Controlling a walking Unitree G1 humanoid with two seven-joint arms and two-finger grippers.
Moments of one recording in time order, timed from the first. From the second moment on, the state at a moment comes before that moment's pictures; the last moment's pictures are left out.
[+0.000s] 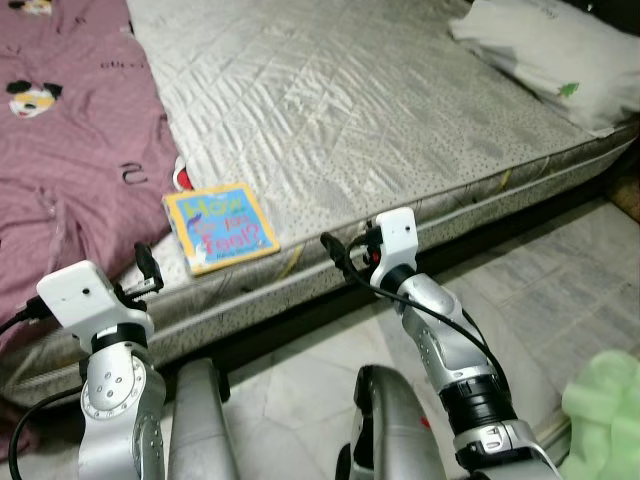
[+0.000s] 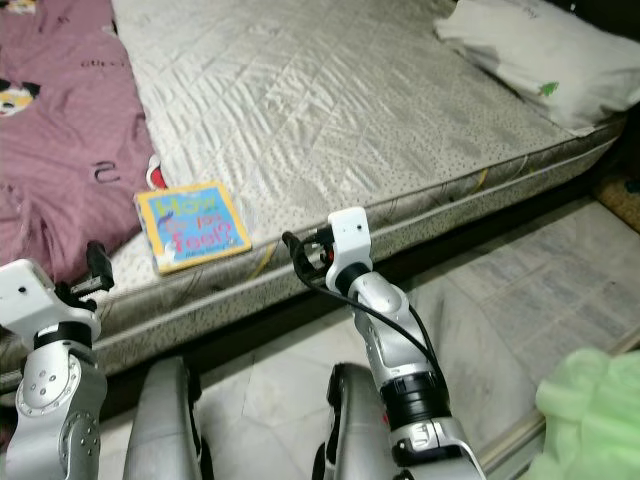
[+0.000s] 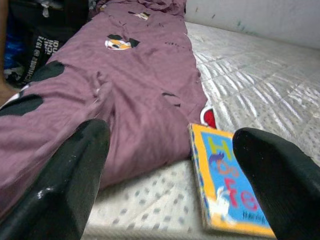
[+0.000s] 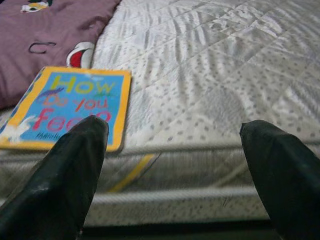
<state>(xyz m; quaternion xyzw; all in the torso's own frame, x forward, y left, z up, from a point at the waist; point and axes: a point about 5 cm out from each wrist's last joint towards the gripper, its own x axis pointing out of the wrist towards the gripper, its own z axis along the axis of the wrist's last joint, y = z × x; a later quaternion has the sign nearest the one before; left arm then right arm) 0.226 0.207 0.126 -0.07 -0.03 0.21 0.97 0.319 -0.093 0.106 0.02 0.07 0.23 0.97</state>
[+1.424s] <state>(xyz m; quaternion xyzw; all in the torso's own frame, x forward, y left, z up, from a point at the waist) 0.245 0.234 0.110 -0.10 0.00 0.28 0.95 0.301 -0.122 0.107 0.00 0.09 0.22 0.97</state>
